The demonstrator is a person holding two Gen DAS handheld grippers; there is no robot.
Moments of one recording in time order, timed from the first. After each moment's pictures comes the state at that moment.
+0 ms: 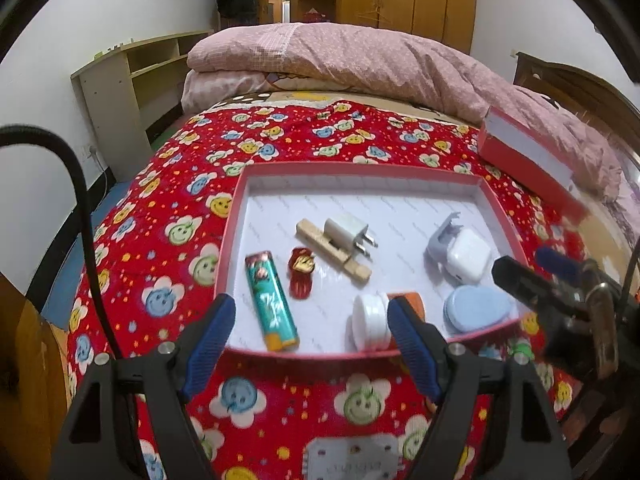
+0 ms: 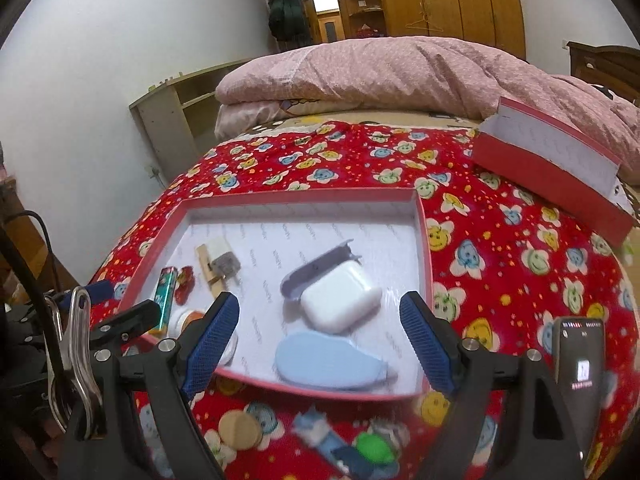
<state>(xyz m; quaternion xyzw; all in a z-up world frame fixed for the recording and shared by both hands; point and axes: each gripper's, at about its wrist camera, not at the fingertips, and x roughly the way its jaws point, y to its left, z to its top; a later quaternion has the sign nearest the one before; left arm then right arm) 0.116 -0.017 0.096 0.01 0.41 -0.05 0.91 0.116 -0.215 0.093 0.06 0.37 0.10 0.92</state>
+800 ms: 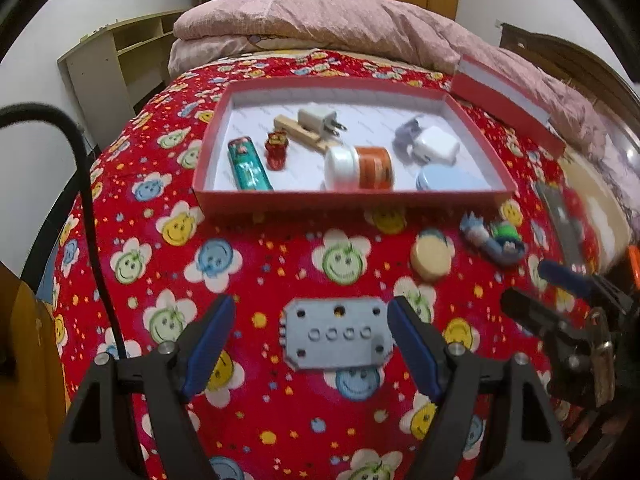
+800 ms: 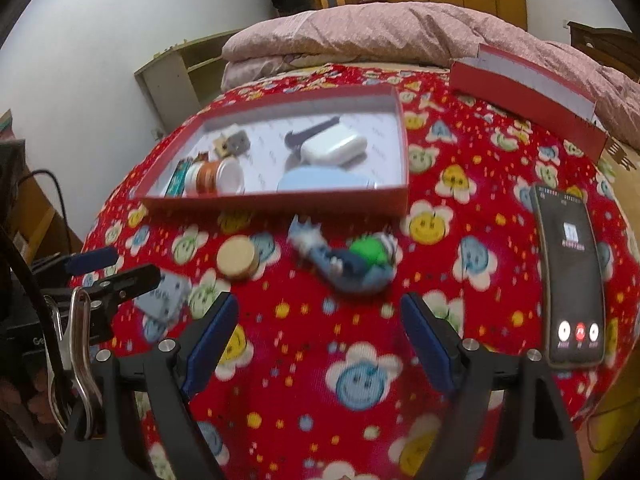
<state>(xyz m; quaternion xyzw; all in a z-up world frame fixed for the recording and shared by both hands) 0.038 -0.023 0.052 0.03 0.45 -0.07 0.89 0.016 -0.223 0.046 0.06 0.42 0.11 0.90</state>
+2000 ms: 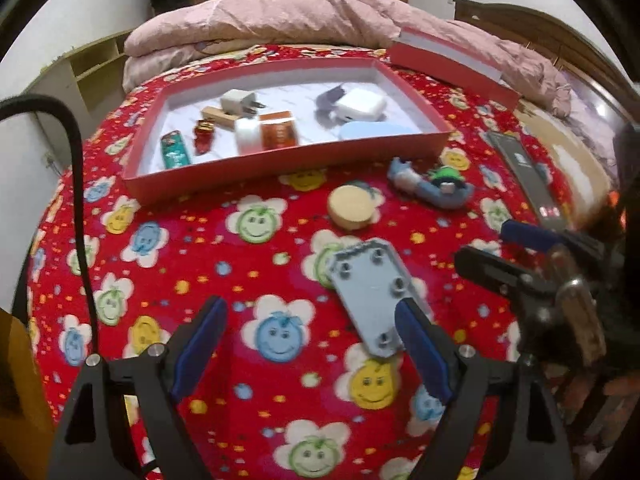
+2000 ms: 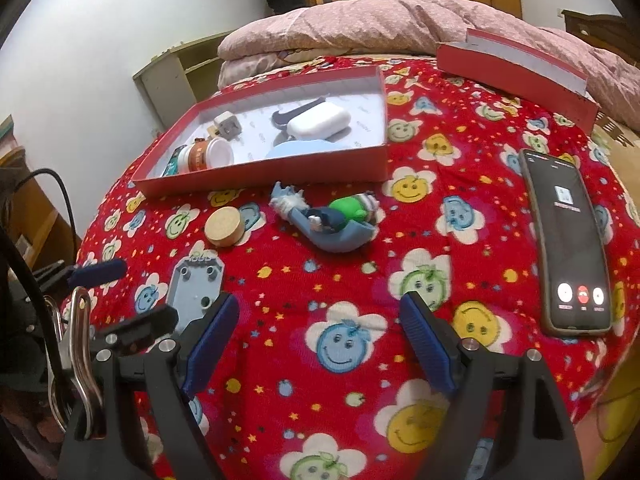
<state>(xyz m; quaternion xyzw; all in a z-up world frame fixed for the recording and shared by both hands) 0.009 -0.065 0.038 0.07 0.45 -0.14 0.88 0.001 -0.238 0.033 0.07 0.42 0.11 0.90</state>
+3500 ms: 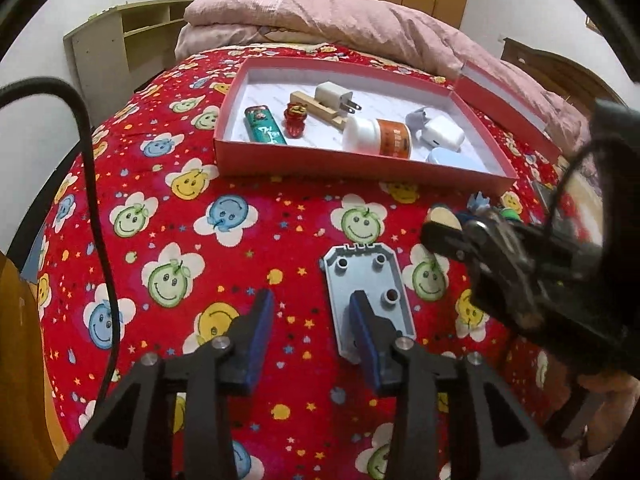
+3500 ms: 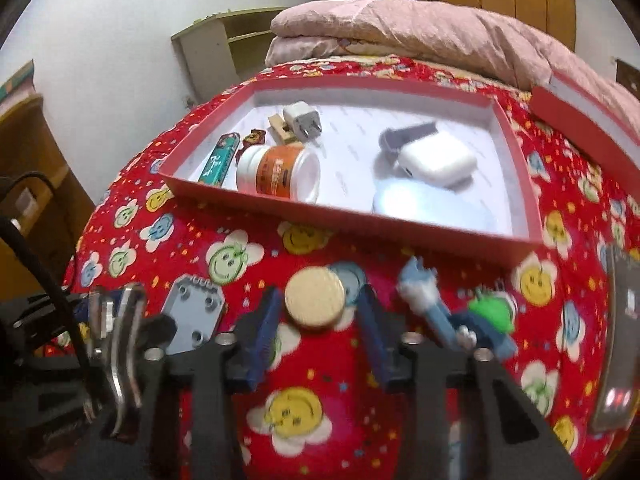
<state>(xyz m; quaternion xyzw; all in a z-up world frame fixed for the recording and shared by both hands) 0.020 0.002 0.034 -0.01 0.45 -0.08 0.89 0.060 -0.153 0.036 -0.01 0.43 0.17 0.89</state>
